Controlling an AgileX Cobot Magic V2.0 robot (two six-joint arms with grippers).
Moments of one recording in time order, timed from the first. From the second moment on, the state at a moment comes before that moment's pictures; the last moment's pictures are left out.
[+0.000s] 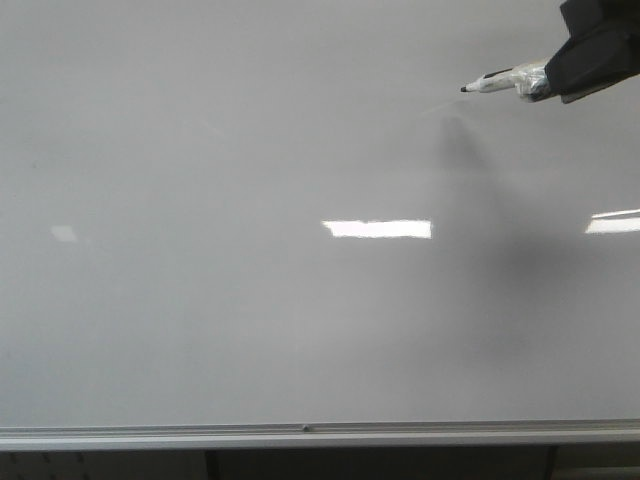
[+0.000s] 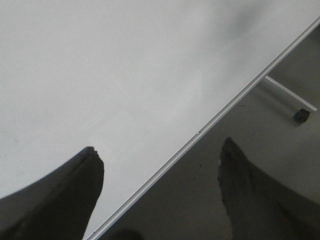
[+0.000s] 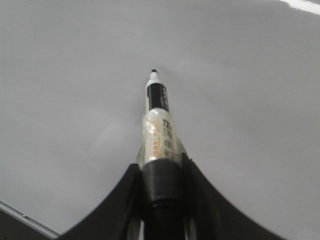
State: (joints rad) left arm -0.46 0.92 -1.03 -0.19 0.89 0.37; right arm 0.15 1.24 -0.79 0.87 0.22 -0.98
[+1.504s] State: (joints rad) left arm -0.46 0.92 -1.03 -0.19 0.85 0.37; right arm 0.04 1.42 -0.87 0.83 0.42 -0.99
